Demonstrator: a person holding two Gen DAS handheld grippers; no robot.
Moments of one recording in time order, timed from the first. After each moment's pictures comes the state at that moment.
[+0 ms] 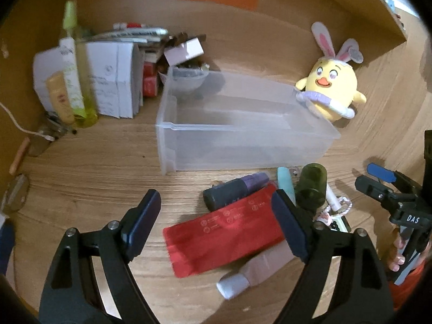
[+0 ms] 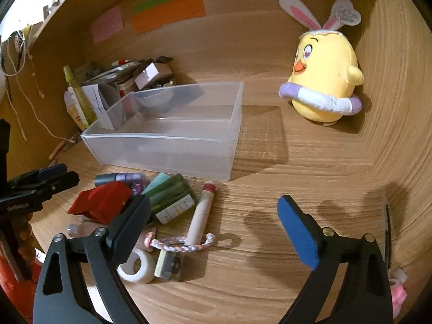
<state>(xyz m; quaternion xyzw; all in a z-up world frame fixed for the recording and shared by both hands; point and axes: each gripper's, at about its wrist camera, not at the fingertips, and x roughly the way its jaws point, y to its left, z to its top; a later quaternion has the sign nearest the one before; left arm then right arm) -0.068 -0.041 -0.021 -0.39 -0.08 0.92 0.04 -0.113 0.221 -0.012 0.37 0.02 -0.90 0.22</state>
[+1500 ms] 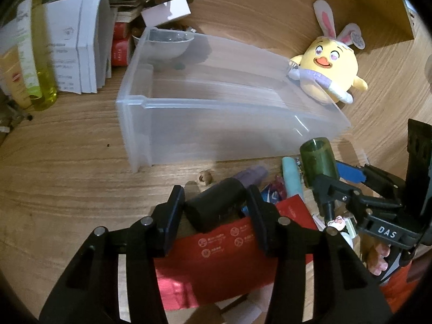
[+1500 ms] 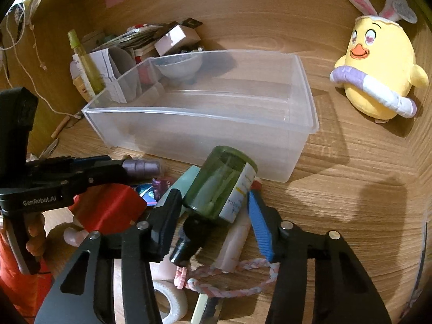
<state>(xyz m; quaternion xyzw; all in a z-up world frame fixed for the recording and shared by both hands) -0.105 -0.044 -0.055 -0.44 -0.11 0.89 0.10 -0.139 0.158 -0.044 0.41 0.05 -0.87 0.26</state>
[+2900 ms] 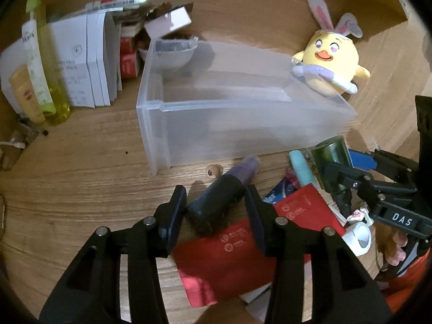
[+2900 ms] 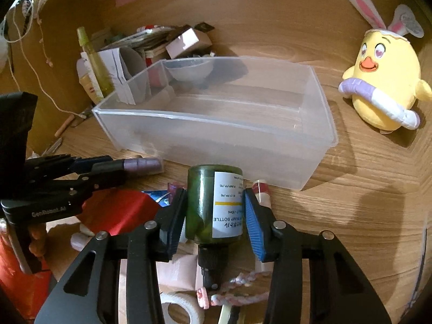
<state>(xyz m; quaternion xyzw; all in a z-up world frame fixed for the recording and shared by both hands) -0.091 -0.045 -0.053 -0.42 -0.05 0.90 0.09 -0.128 0.146 -0.035 0.39 0.06 -0.88 0.27</state>
